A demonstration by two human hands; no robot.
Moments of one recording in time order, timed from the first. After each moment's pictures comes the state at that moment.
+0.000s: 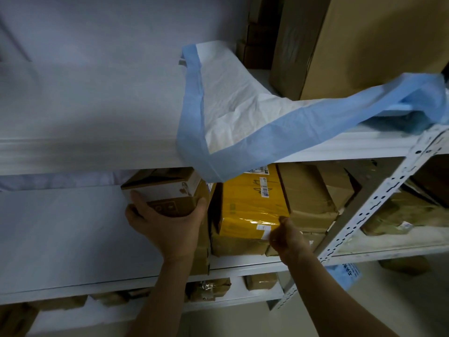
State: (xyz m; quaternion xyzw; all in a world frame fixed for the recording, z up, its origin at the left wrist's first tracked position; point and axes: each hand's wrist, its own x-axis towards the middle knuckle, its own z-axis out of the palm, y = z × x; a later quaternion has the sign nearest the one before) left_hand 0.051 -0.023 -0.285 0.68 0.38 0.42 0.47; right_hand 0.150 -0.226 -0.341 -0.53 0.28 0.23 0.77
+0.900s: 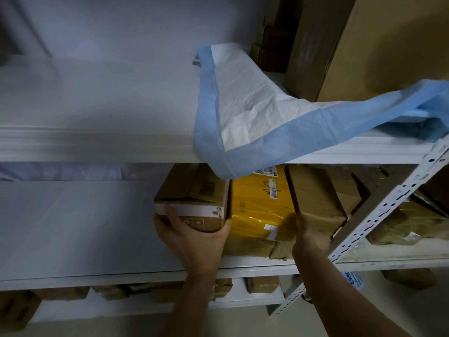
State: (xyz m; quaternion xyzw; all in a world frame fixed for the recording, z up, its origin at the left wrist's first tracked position) left_hand 0.045 -0.054 -0.317 0.75 0.38 0.41 0.36; right_hand 0.140 -0.221 -0.306 -0.69 0.34 0.04 0.64
